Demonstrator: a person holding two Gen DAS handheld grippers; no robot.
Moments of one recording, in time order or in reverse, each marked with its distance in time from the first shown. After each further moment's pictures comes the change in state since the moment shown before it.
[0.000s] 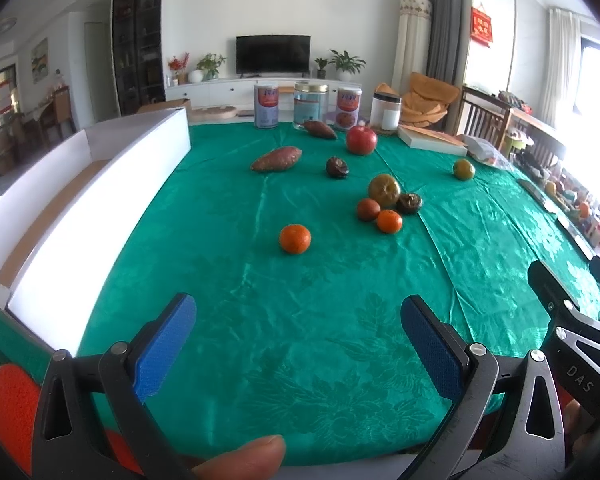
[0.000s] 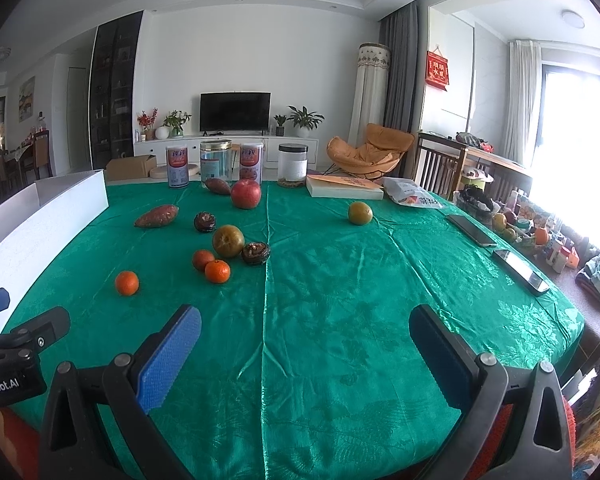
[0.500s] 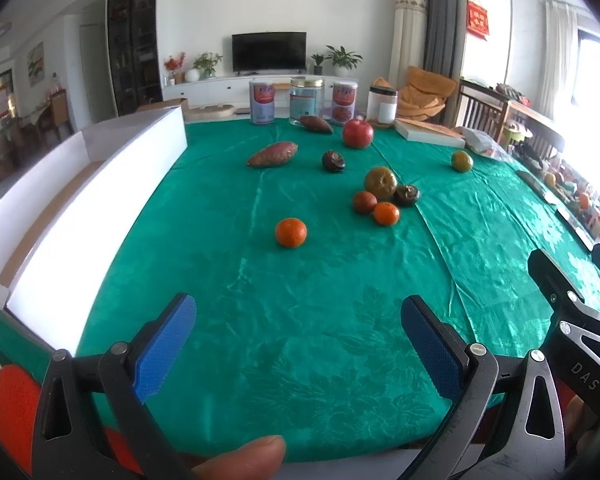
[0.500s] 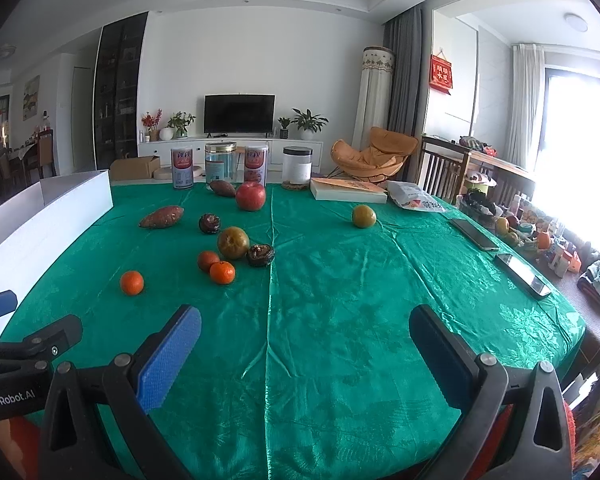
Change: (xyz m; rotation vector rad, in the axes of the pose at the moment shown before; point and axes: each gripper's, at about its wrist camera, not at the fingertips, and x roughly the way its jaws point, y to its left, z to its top) left arm -0.002 -0.003 0.000 0.023 0.018 0.005; right arm -0.001 0.002 -0.001 -0.004 -0.008 0.012
